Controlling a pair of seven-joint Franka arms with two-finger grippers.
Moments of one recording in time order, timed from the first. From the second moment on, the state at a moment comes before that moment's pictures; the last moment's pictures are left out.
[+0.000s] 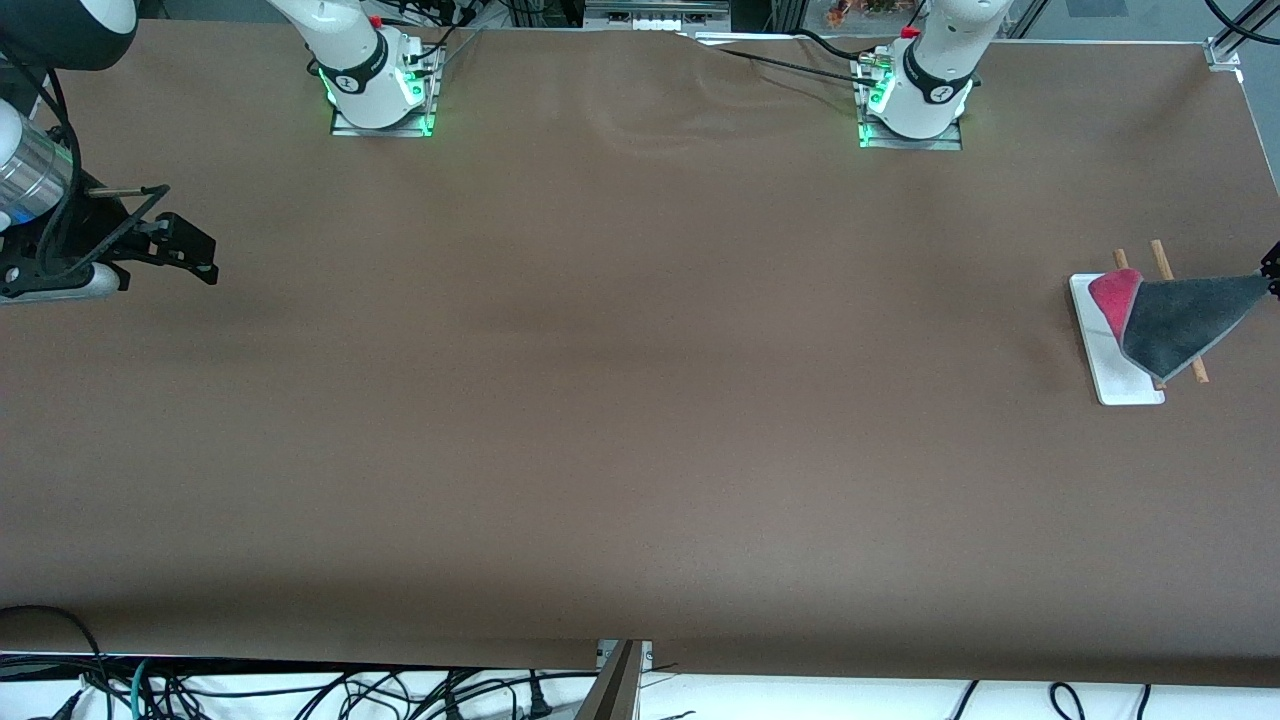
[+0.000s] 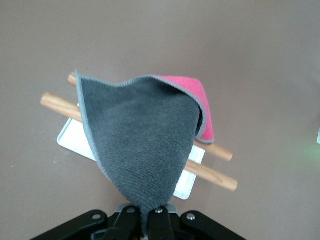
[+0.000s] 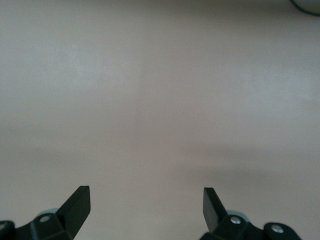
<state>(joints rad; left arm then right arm) 0.97 0.50 -0.22 -1.59 -0.13 1.73 1.87 -0.04 0.04 0.10 -1.65 -0.02 1.71 -0.04</state>
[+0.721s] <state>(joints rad) 1.05 0.65 -0.23 -1.52 -0.13 1.82 1.99 -0.05 0.06 0.10 -1.62 -0.02 1.71 -0.04</state>
